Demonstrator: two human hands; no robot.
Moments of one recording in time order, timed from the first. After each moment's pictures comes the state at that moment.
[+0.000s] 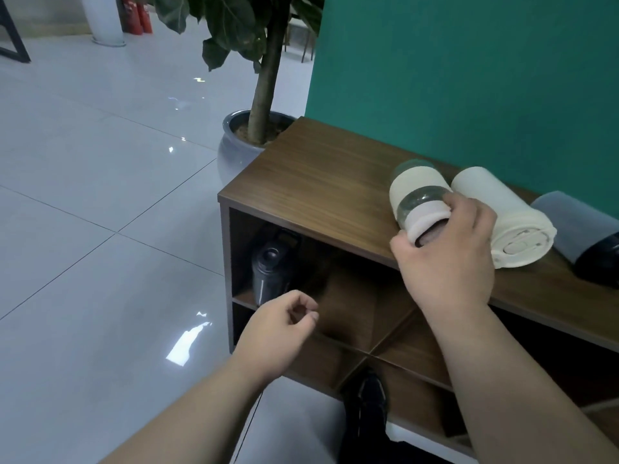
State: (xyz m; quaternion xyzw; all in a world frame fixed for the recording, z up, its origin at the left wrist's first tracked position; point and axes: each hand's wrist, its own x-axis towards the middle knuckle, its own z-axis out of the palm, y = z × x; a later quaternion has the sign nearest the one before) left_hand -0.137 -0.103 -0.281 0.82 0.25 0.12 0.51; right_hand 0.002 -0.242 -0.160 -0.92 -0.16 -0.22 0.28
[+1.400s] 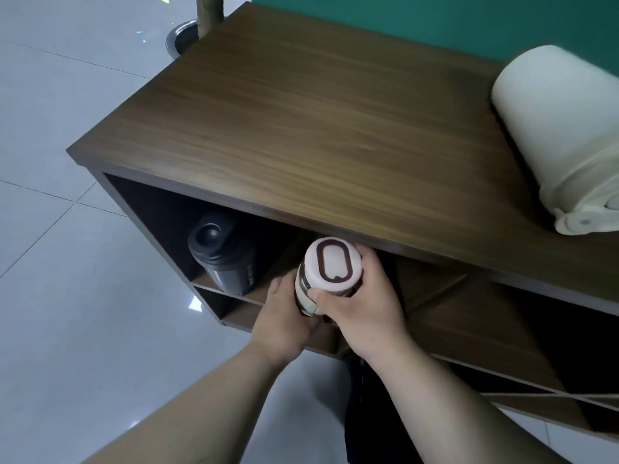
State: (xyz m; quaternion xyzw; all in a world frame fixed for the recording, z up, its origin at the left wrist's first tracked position) left_hand -0.033 -0.114 -0.434 0.83 0.27 0.04 0.49; right_hand 0.028 -0.229 -0.345 -0.82 -0.10 0.17 0.54
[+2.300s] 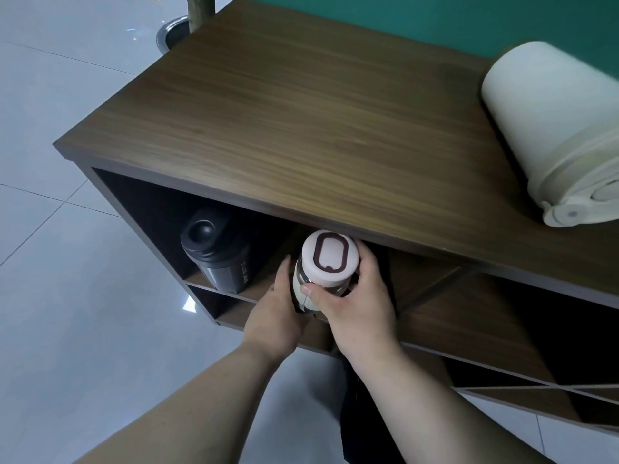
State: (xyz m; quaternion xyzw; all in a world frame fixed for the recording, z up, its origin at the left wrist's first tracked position) left_hand -0.035 -0.114 -0.425 0.83 0.29 0.00 0.47; right_hand 0.016 -0.225 -0.346 -0.83 -0.08 0.11 0.54
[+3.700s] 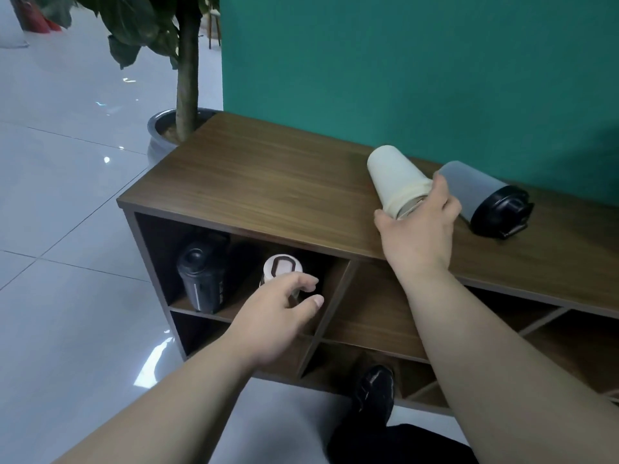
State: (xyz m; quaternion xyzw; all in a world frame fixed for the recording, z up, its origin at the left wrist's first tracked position) left_hand -0.086 -0.164 -0.256 0.84 0.13 0.07 0.52; right_hand 0.069 -0.316 -0.166 -0.91 -0.03 -0.19 0.37
